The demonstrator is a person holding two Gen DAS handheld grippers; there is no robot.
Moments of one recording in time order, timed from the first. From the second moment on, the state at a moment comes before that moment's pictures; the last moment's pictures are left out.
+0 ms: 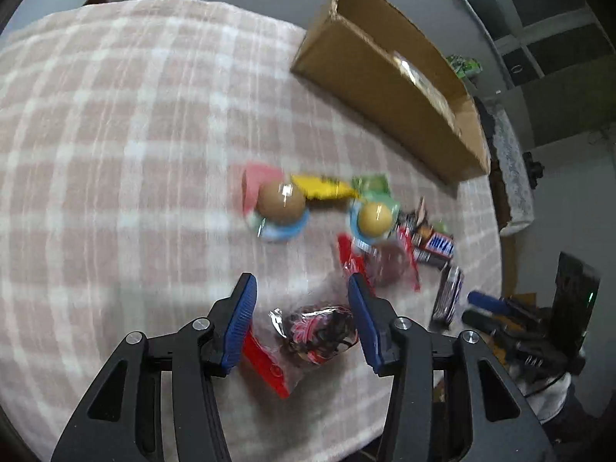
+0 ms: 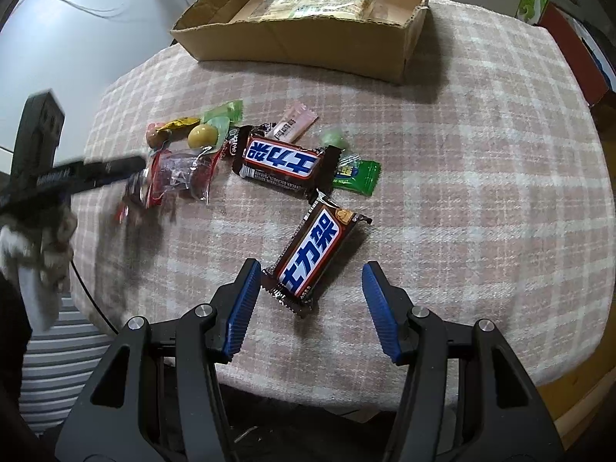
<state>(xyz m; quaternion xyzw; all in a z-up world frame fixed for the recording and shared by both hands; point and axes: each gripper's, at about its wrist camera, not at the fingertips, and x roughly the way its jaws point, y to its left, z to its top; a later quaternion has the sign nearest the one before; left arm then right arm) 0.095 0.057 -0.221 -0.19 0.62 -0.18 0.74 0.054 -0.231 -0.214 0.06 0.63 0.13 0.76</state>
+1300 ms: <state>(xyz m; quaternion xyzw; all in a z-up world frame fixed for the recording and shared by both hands) 0.028 -0.003 -0.225 0.02 0.58 -0.11 0.81 0.082 -0.223 -0.247 0.11 0.67 0.10 0.72</state>
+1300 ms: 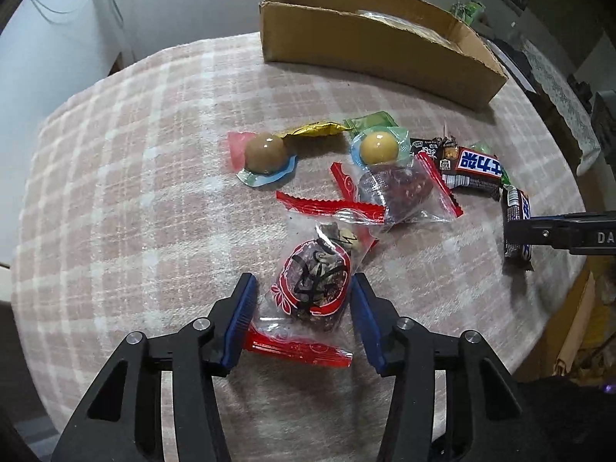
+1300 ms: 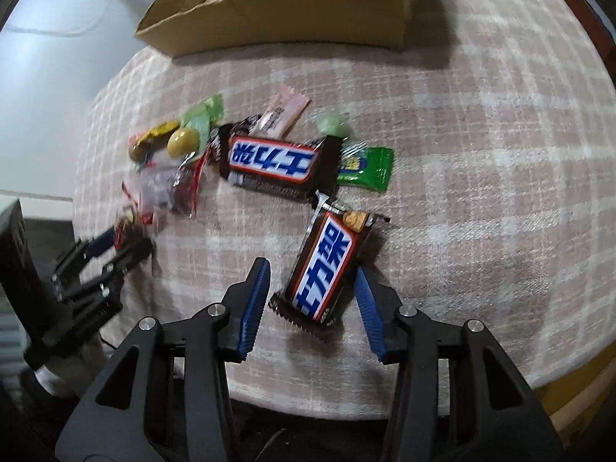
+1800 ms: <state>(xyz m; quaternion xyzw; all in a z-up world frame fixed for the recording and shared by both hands) 0.034 0.021 -0.202 -0.05 0.57 -0.11 0.81 0.072 -0.213 -0.234 0.04 0.65 0.11 0.75</state>
